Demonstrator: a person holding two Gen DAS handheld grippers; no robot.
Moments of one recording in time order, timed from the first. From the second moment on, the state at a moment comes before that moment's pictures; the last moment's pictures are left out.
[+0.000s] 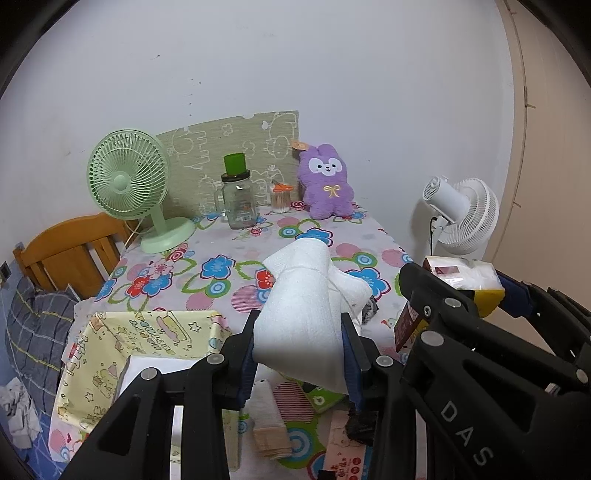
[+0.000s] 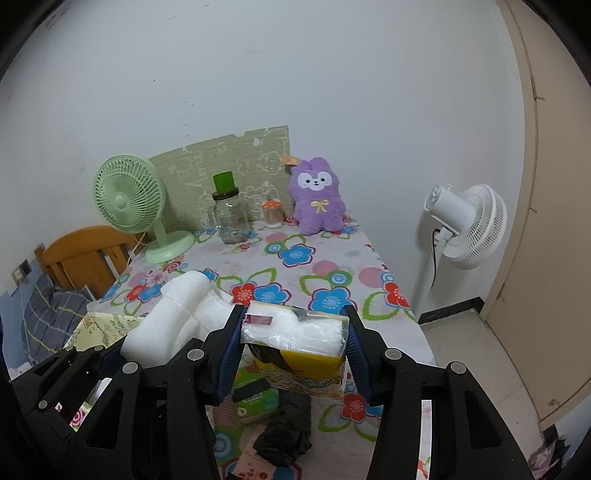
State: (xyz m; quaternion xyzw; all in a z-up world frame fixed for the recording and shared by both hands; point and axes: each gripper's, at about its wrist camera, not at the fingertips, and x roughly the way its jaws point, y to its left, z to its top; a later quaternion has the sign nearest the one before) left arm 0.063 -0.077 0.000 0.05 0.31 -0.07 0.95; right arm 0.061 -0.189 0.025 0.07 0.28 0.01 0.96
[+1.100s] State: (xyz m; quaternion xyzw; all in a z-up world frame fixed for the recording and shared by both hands) left arm 0.075 0.031 0.012 0.04 0.30 -0.02 0.95; right arm 0.089 -0.078 0.041 0.03 0.29 0.10 0.95
